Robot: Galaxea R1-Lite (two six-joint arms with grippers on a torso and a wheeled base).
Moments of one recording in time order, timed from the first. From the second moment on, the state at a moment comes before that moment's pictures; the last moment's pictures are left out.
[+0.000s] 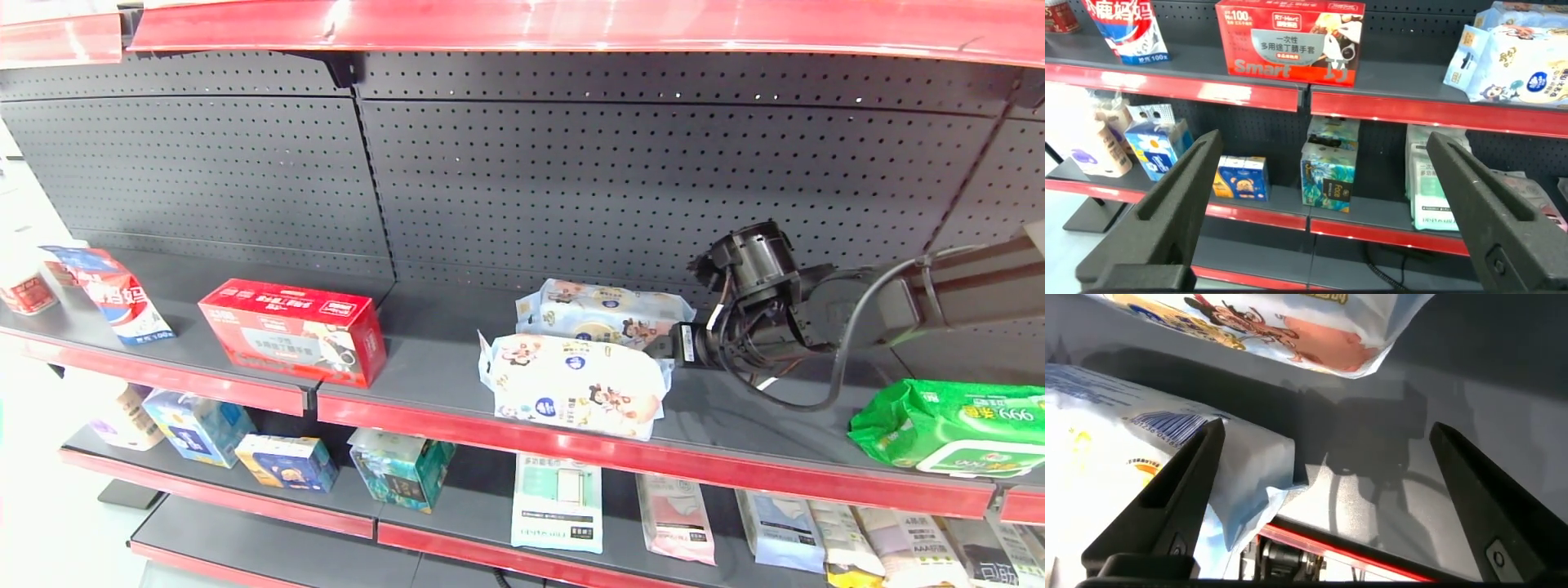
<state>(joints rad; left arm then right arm) -0.01 0.00 0.00 0.00 -0.01 0.00 0.33 2.01 -1.25 0.10 -0.07 0.28</state>
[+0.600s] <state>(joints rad) -0.01 0.00 0.00 0.00 -0.01 0.00 0.31 2.01 -1.26 0.11 -0.07 0.26</state>
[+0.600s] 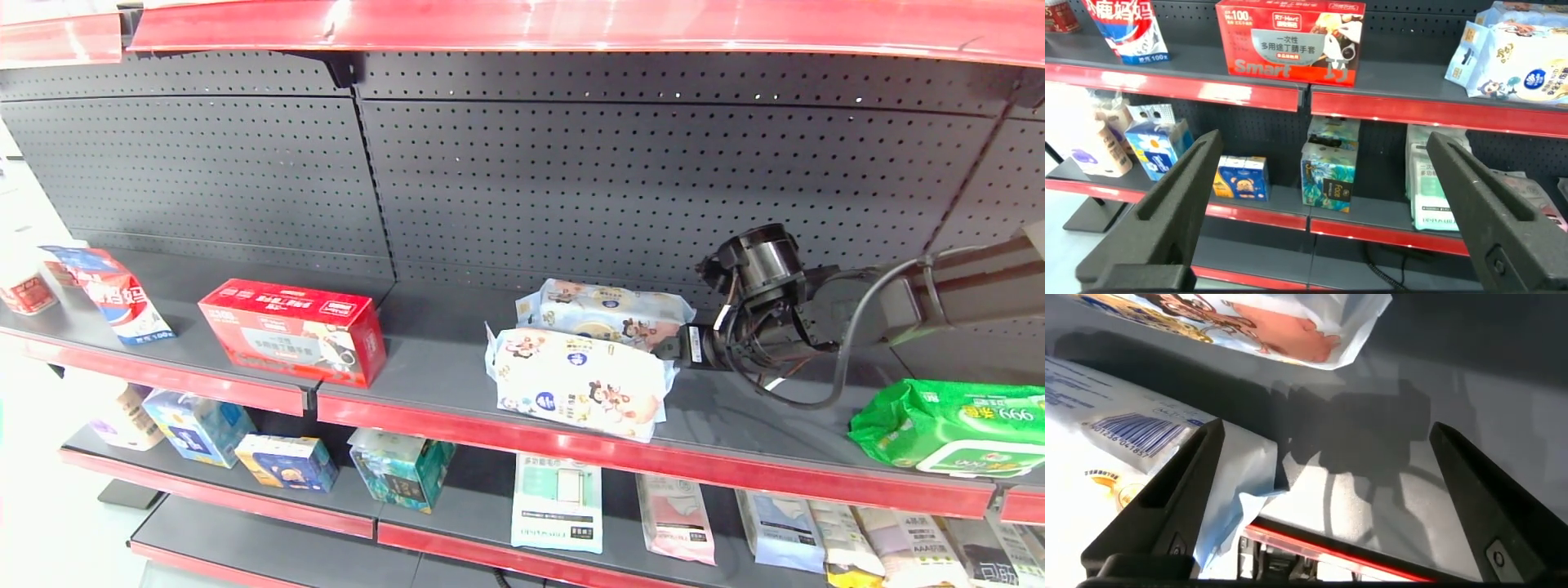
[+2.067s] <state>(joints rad) -0.01 0.00 0.00 0.00 -0.01 0.00 0.30 1.18 -0.59 0.10 -0.06 0.13</state>
